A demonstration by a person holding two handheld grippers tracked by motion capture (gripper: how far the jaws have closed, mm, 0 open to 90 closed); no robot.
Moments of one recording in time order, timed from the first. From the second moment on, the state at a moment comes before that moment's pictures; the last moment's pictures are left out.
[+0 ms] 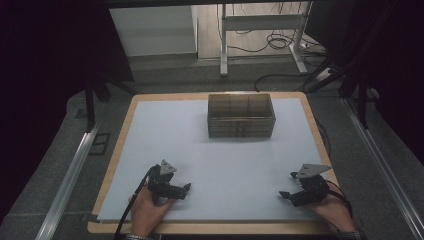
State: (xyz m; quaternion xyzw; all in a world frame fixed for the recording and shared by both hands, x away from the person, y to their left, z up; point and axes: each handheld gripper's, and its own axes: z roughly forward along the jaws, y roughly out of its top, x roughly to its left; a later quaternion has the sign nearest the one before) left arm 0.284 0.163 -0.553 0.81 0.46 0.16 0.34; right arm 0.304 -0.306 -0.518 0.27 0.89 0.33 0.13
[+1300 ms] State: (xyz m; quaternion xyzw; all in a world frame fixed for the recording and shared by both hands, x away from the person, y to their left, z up) left arm 0.283 0.163 -0.553 0.81 0.46 0.16 0.34; right arm 0.321 -0.269 -0.500 0.19 0.91 0.29 0.22
